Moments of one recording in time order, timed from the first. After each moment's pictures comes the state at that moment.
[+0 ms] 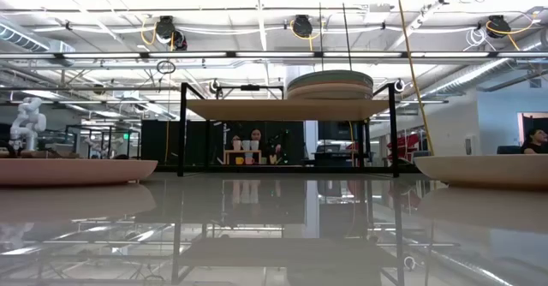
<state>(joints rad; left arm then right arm) 0.40 1.54 1.69 -0.20 0.12 0.10 0.16 0.72 0.59 0.22 0.13 -0.25</state>
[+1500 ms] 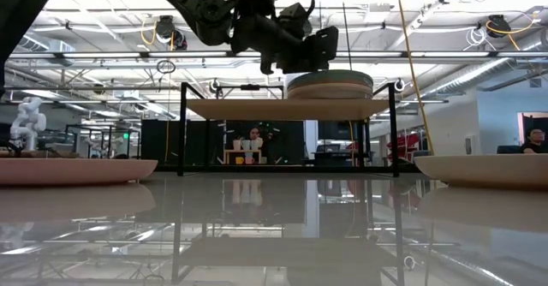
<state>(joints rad) 0.19 1.98 1.33 0.58 -0.50 0.03 0.16 0.72 0.59 0.30 0.13 -0.23</state>
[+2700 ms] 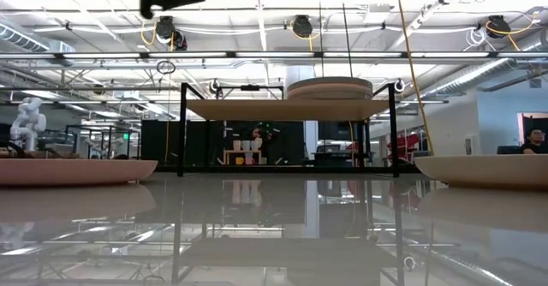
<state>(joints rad) -0.04 0.94 0.59 0.50 -0.65 0.01 0.16 0.75 0.59 0.23 0.32 -0.20</state>
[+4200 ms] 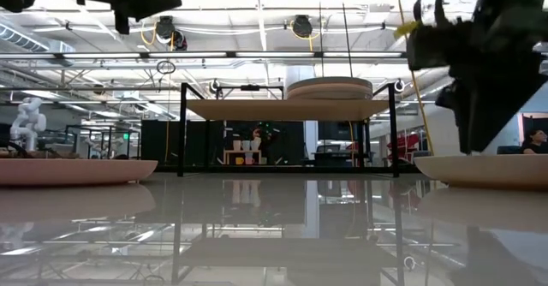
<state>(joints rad) -0.19 0.78 0.39 0.57 -0.67 -0.06 0.33 1.35 0.69 -0.54 0.03 0.65</state>
